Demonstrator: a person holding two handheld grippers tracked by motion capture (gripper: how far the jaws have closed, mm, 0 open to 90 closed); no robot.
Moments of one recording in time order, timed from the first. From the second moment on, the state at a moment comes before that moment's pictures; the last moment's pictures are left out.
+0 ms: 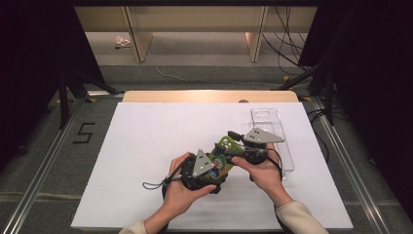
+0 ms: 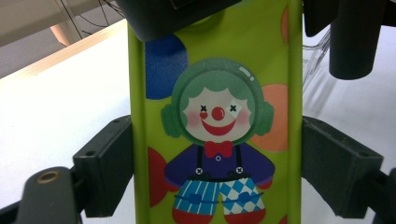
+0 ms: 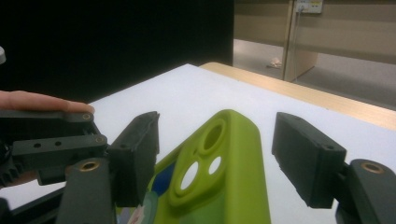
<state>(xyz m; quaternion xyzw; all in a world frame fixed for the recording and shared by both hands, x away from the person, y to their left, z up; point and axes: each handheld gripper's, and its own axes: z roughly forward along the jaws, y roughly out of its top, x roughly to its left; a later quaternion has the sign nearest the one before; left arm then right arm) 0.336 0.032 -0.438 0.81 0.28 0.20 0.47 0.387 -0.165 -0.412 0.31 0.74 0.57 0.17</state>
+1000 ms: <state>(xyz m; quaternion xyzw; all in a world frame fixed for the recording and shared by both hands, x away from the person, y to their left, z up) 0.339 0.034 -0.443 0.81 0.29 0.20 0.47 0.387 -0.170 -0.411 0.33 0.73 0.58 0.15</state>
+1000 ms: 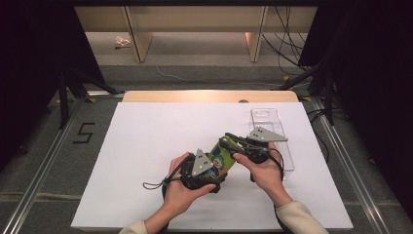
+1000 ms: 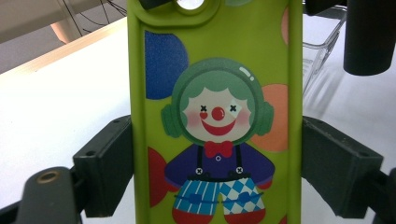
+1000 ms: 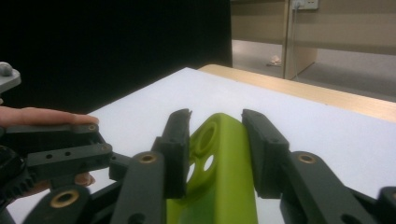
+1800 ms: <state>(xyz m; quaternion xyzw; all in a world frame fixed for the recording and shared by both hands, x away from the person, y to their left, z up) 0.342 0.030 -0.451 0.82 0.28 0.19 0.46 0.379 -0.165 -0.406 0.32 0.72 0.60 0.12</state>
